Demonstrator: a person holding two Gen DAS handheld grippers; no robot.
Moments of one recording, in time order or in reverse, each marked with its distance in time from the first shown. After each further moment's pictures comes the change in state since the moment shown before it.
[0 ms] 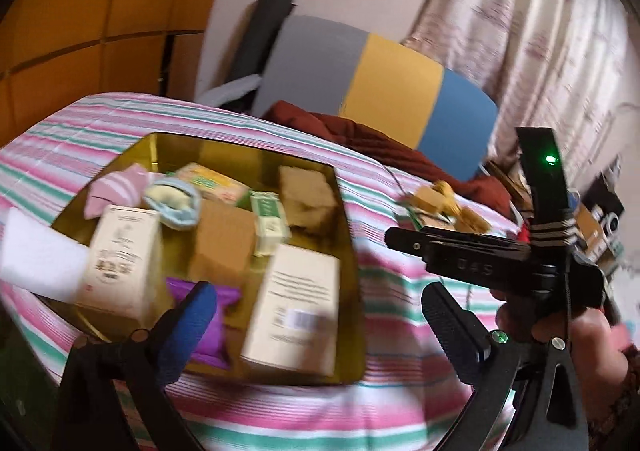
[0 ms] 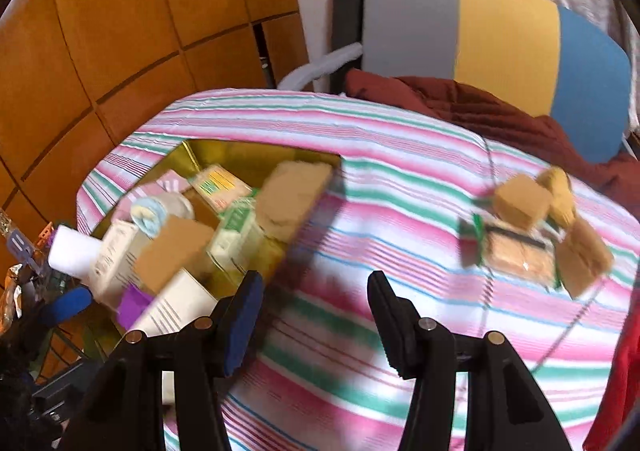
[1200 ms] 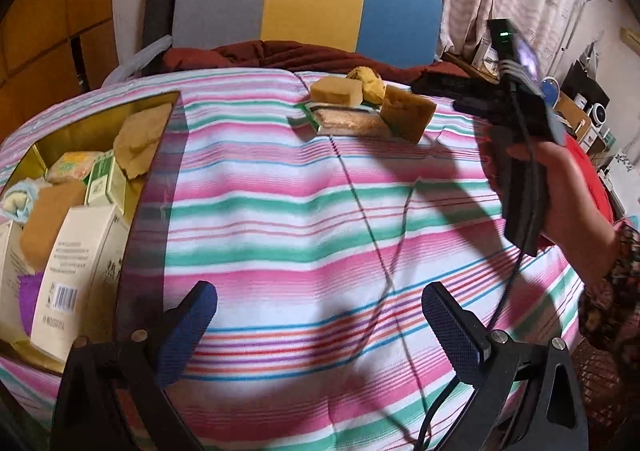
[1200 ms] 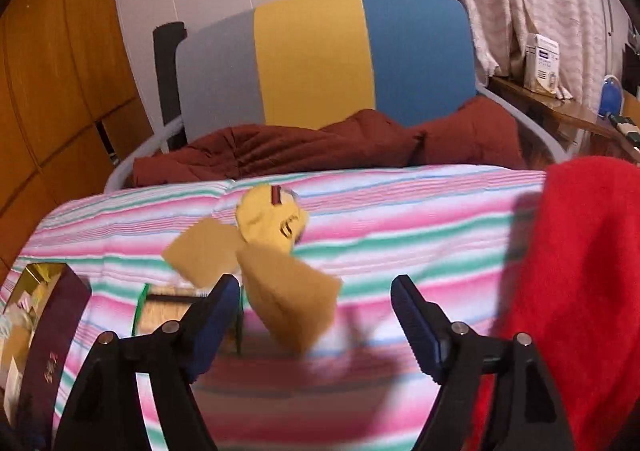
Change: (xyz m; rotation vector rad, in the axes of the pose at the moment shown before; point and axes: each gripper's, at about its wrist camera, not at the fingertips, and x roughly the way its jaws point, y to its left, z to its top) left arm 0.081 -0.126 -0.036 0.263 0.260 -0.031; right arm -0.027 -0.247 -0.004 0.304 -0.218 -0.299
